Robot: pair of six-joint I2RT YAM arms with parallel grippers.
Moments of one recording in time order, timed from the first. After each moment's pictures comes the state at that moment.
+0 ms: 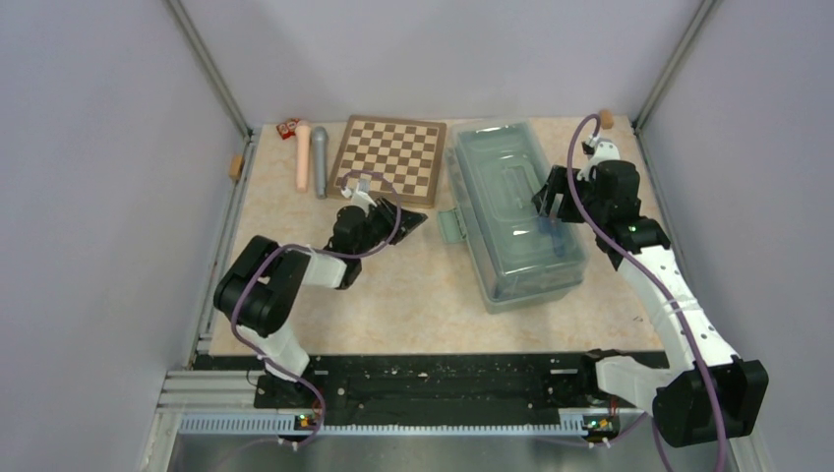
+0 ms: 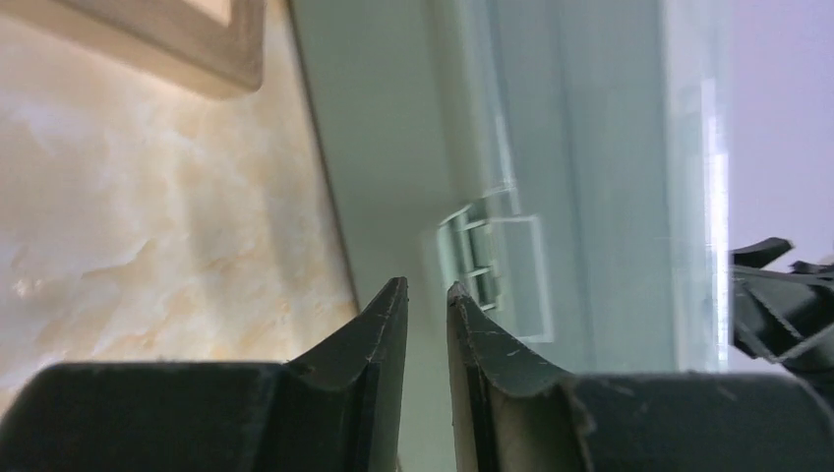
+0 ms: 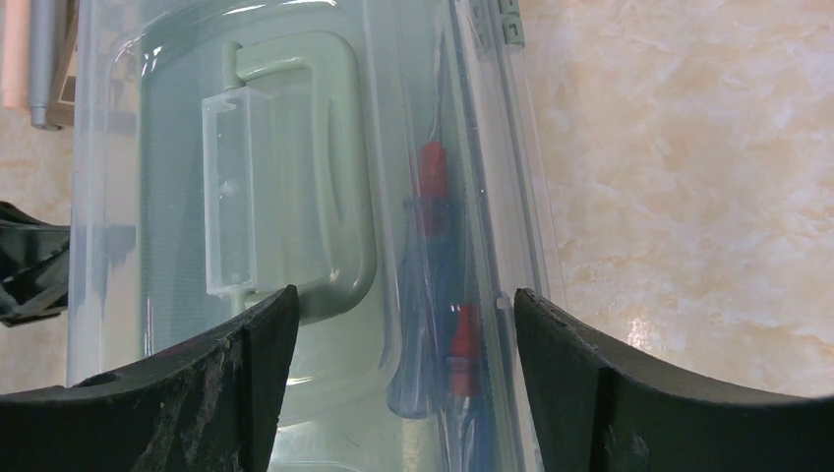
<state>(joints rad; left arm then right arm) -0.42 1.69 0.61 0.93 0.31 -1.14 0.16 1.09 0.97 -0.39 -0.12 0.27</state>
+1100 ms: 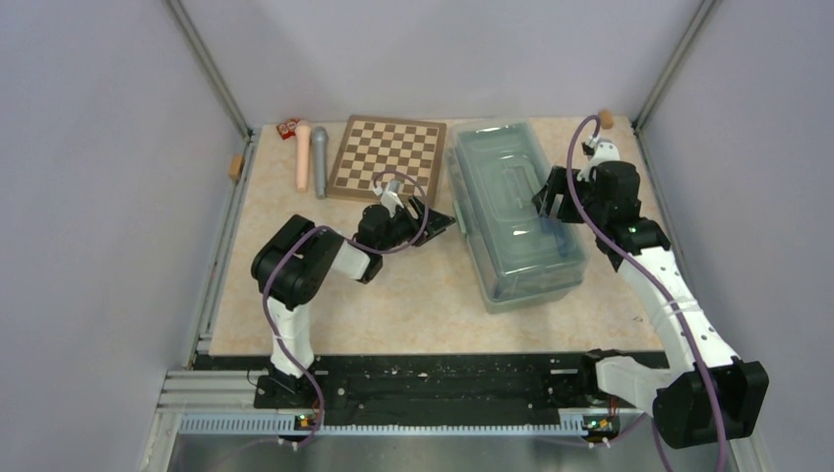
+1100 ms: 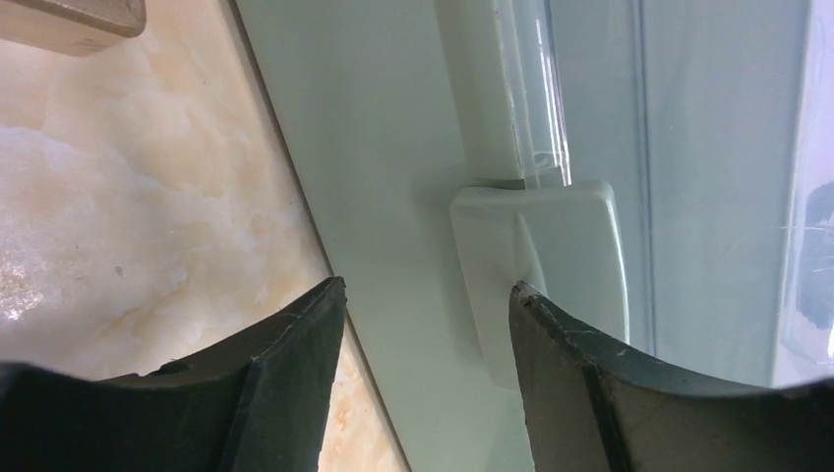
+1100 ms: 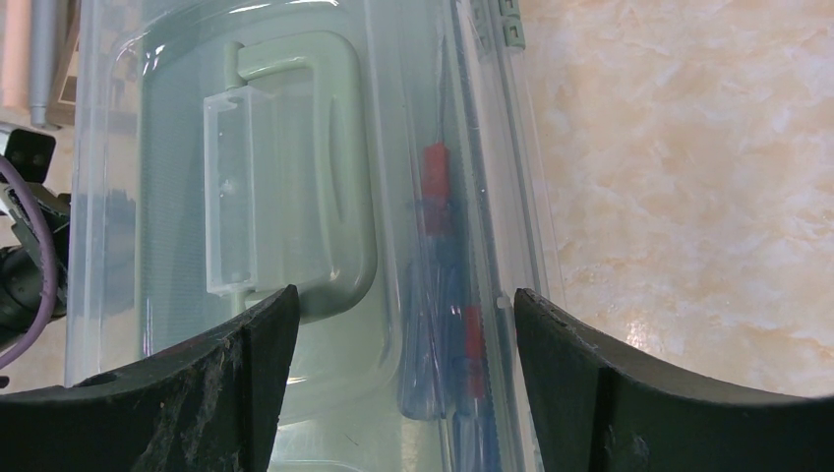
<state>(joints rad) -0.51 1.96 0.76 1.04 0.40 -1.13 0.16 1.09 0.96 -0.38 -0.12 0.27</state>
